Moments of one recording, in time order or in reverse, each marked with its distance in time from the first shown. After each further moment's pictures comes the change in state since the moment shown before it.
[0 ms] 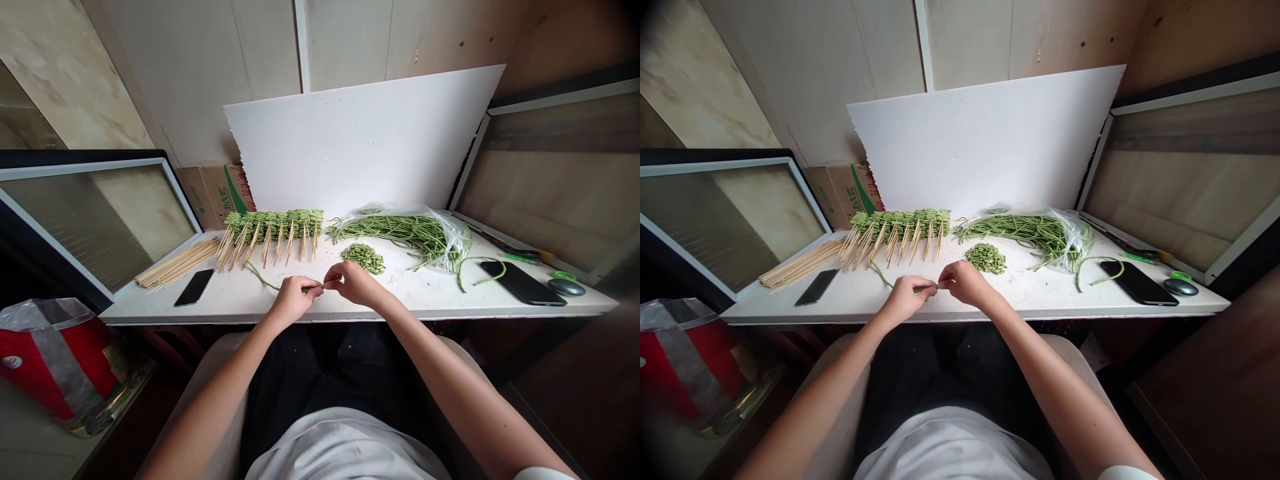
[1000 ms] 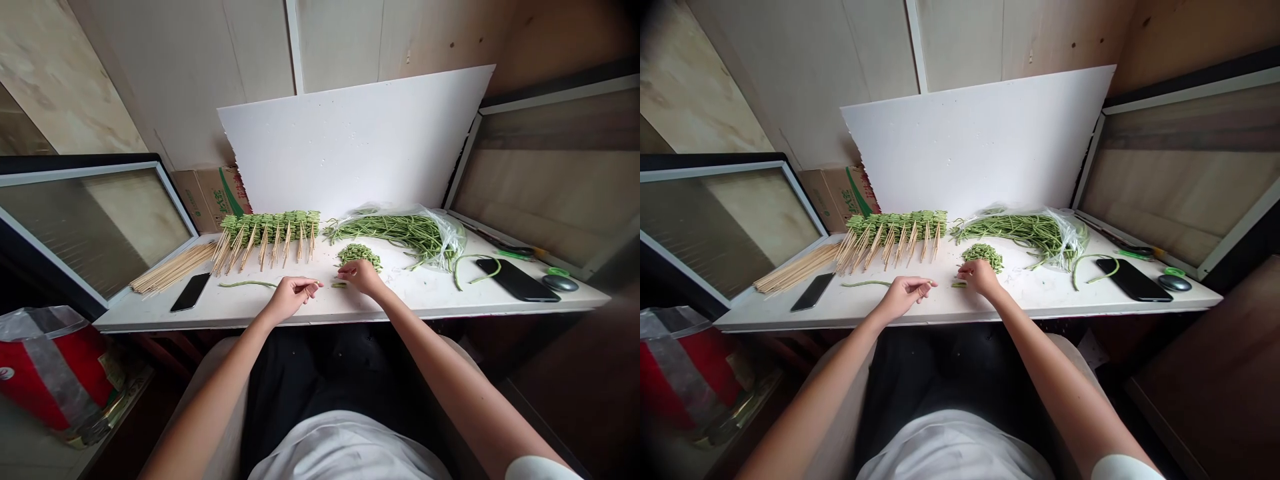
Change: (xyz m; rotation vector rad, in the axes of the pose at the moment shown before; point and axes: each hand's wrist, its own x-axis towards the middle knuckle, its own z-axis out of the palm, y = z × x) left_hand 0.008 -0.021 -0.004 -0.367 -0.125 0.038; right_hand 0.020 0.102 0.008 -0.044 0.187 0.207
